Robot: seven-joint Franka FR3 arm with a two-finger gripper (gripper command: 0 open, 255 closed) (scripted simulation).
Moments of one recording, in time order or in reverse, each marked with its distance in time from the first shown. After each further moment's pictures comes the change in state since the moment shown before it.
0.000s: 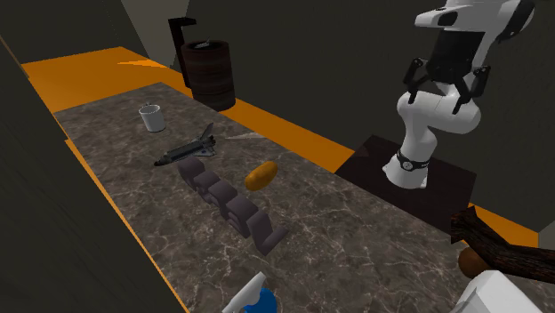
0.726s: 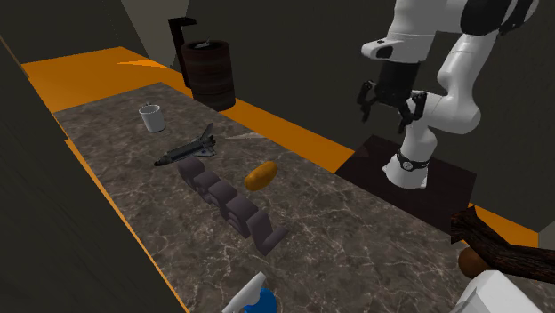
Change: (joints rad) arm -0.040 0.180 -0.125 -0.032 -0.088 0.192 -0.151
